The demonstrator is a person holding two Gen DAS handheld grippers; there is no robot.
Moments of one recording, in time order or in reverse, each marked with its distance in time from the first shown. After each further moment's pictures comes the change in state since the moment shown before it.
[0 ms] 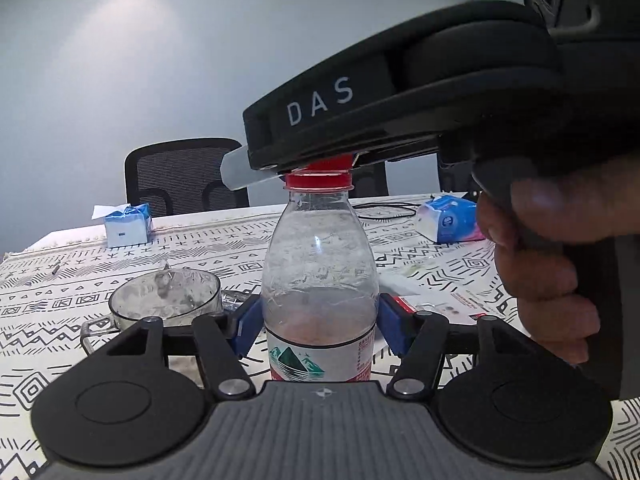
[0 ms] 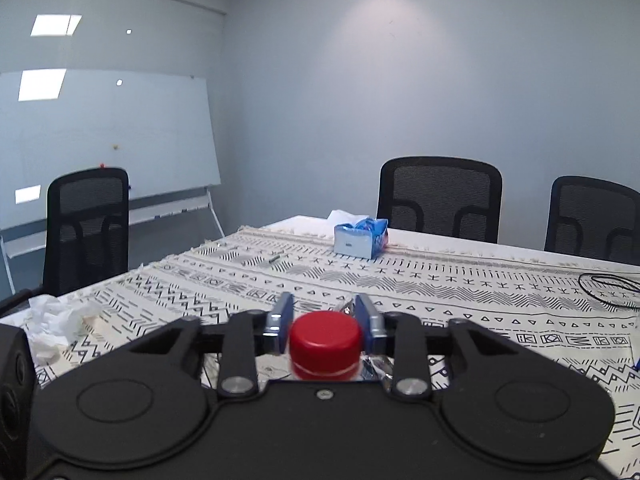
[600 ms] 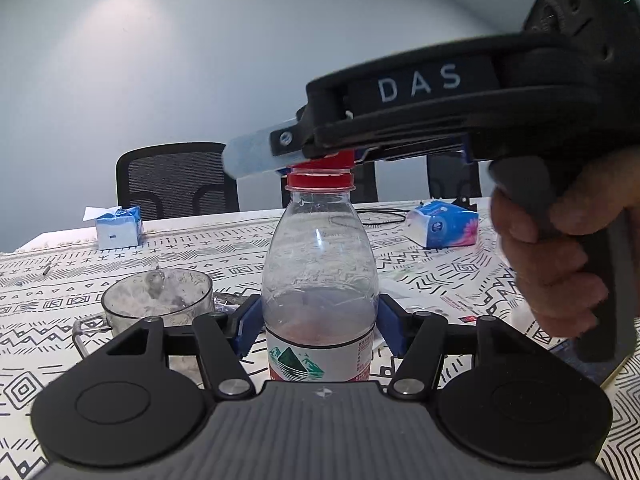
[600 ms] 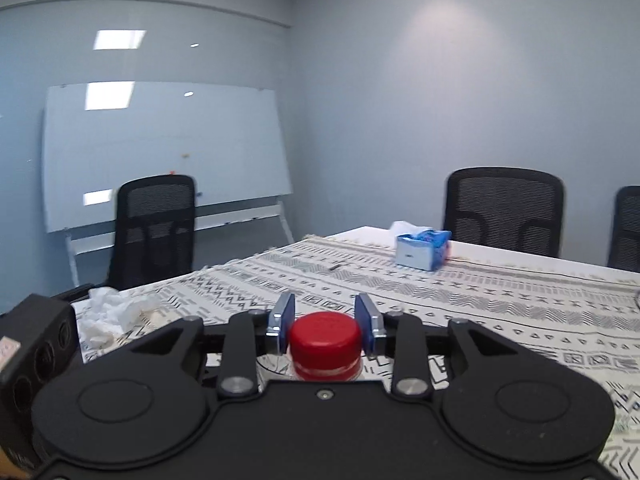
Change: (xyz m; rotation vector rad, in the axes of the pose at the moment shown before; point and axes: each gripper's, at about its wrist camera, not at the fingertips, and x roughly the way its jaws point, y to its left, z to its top) left arm -0.003 0.003 -0.001 -0.023 -0.018 -0.024; right arm -0.011 -0.018 -0.001 -0.033 -0.027 0.173
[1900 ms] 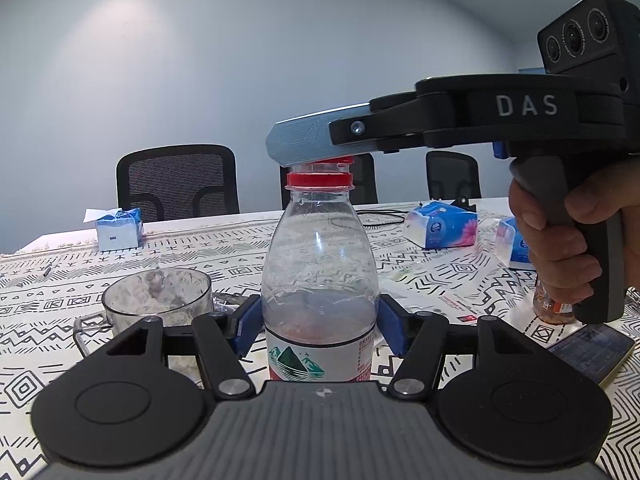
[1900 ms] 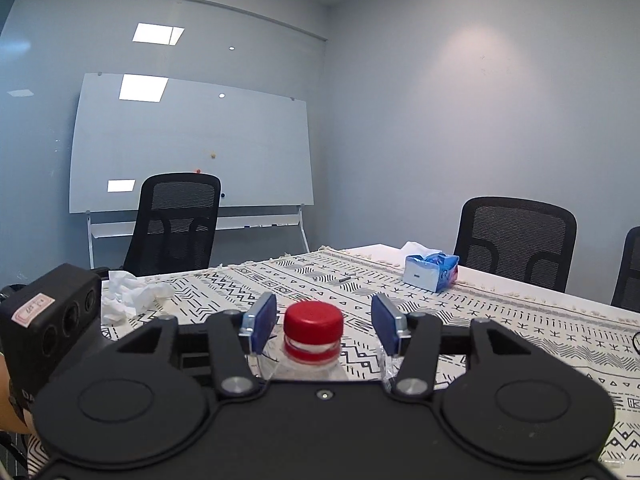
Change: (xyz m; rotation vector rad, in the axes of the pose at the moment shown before) left arm -0.004 -0.003 -0.001 0.019 -0.008 -0.005; right arm -0.024 -0.026 0.001 -0.113 -0.027 0.127
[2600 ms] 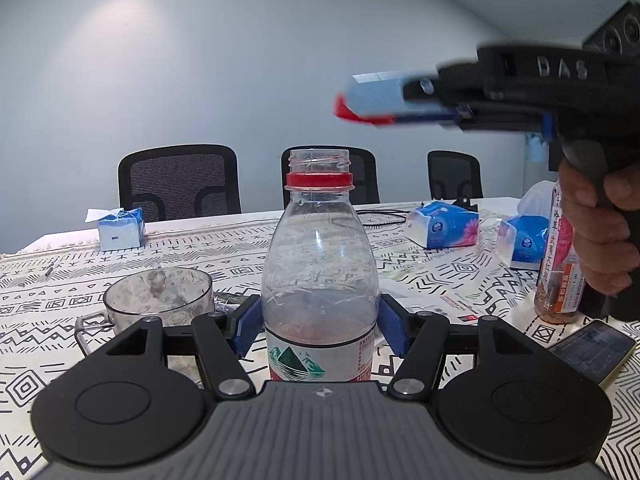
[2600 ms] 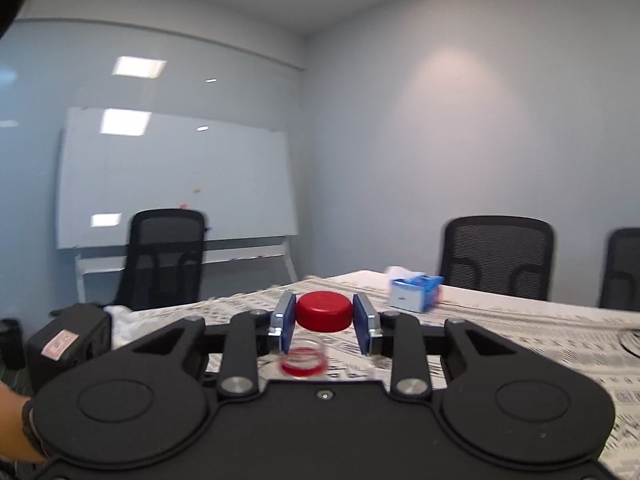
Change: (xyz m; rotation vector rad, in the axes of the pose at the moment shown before) left arm -0.001 0.000 0.001 -0.001 0.007 -0.001; right arm -0.043 -0.004 -0.002 0.141 -0.076 -0.132
